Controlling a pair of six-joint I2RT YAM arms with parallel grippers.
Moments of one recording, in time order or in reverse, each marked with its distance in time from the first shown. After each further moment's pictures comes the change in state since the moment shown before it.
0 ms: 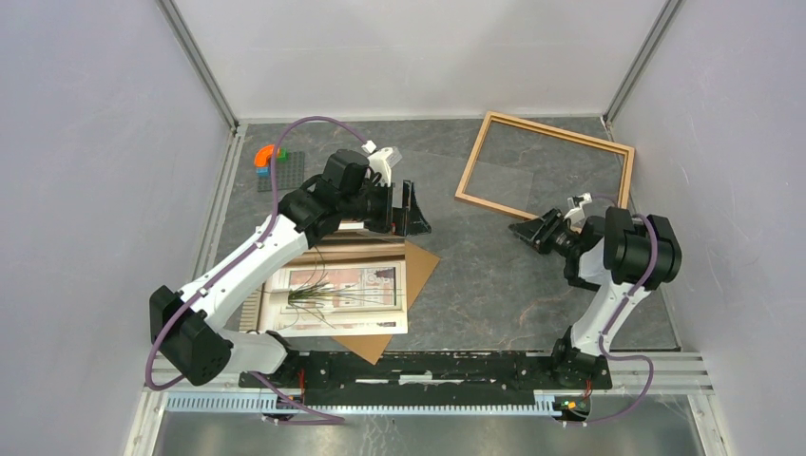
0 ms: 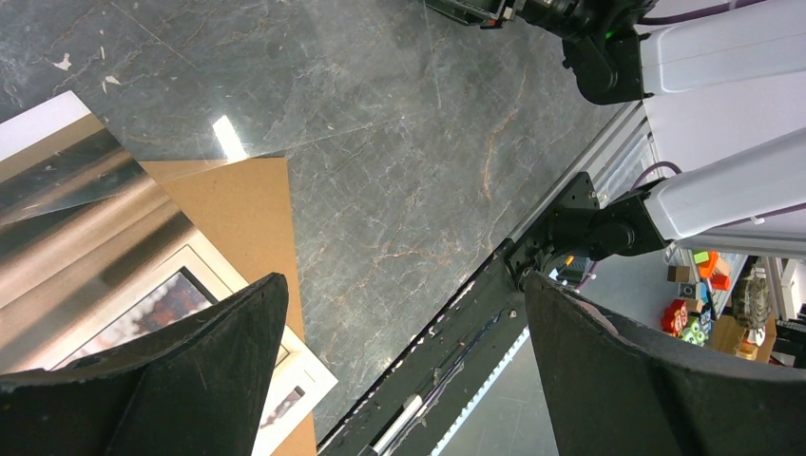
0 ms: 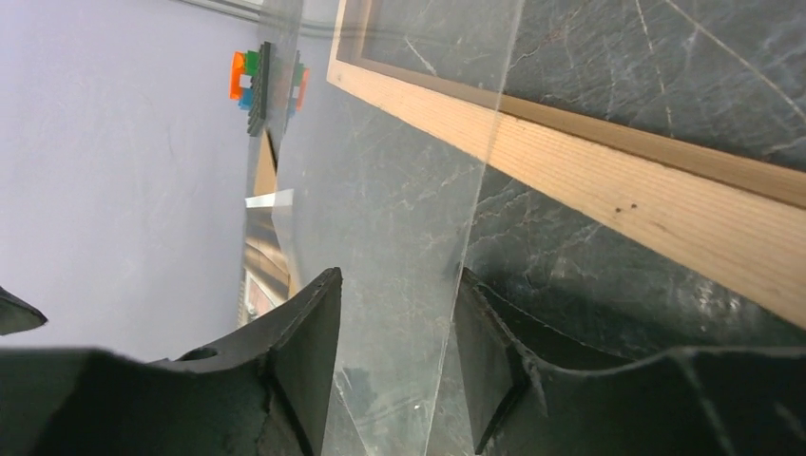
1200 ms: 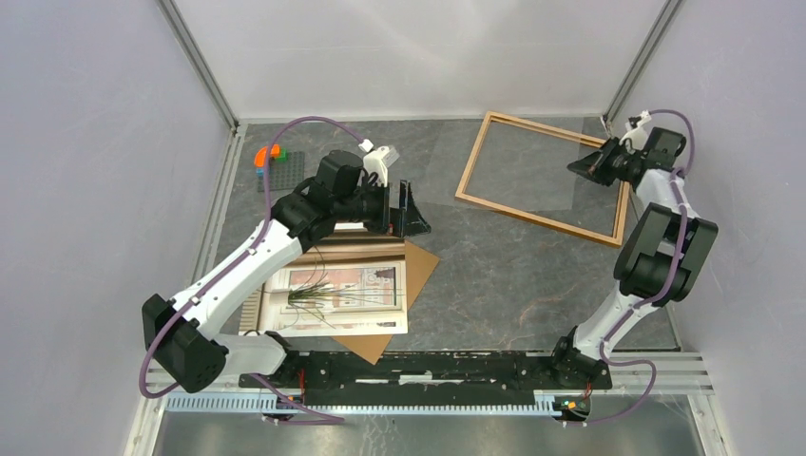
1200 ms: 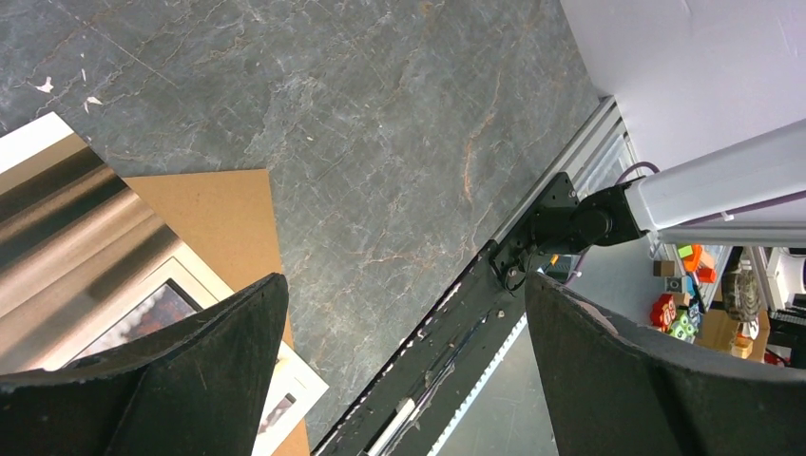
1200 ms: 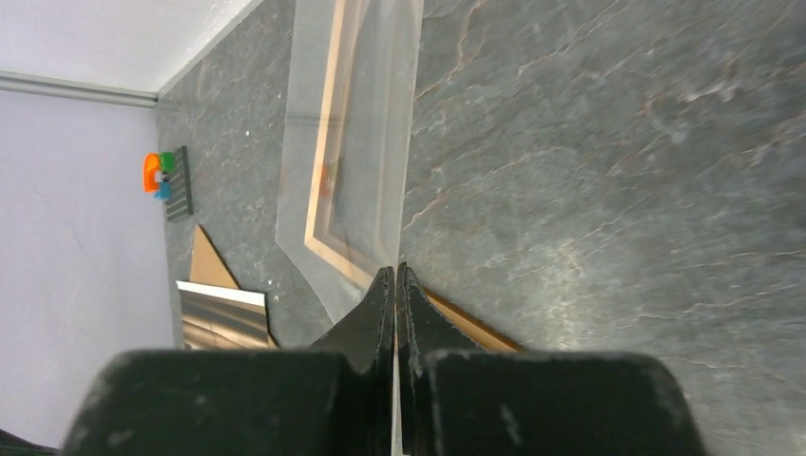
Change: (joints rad) left arm 0.001 -0.044 -0.017 0.029 0.029 -0.001; right arm -0.152 -0.093 0.883 -1.297 0.127 -0.404
